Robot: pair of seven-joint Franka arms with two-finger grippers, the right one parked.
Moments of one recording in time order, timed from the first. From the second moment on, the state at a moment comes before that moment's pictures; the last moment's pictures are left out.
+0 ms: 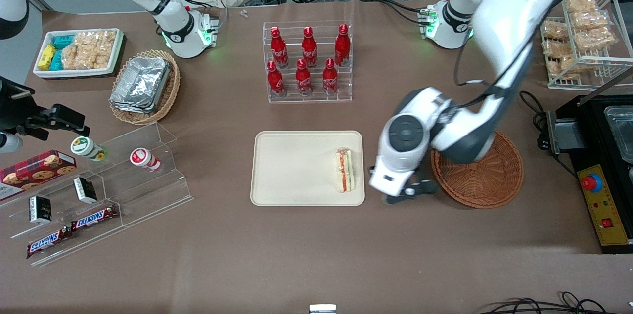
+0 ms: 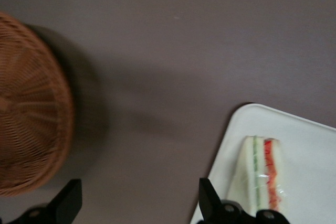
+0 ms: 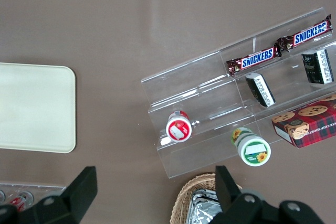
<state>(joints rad) 0.05 0.65 -0.68 -1.41 0.50 1.81 -0.99</state>
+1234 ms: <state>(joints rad) 0.66 0.20 -0.81 -1.62 0.24 1.61 -0.04</state>
